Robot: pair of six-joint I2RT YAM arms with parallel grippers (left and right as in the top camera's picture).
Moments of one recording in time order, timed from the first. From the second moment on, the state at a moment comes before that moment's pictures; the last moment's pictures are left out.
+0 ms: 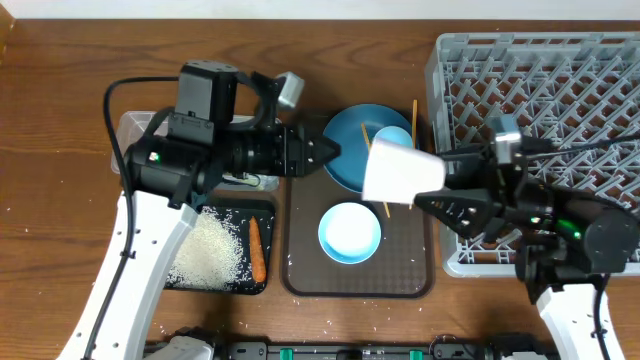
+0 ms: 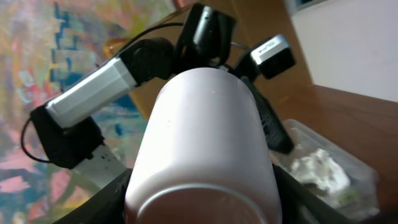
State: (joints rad) left arm -0.27 1.35 1.40 -0.90 0.81 -0.38; right arm 0.03 0.97 0.65 0.91 -1.33 1.09
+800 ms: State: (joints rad) left arm -0.27 1.35 1.40 -0.91 0.67 -0.38; right arm -0.45 1.00 0.65 0.77 -1.50 1.09
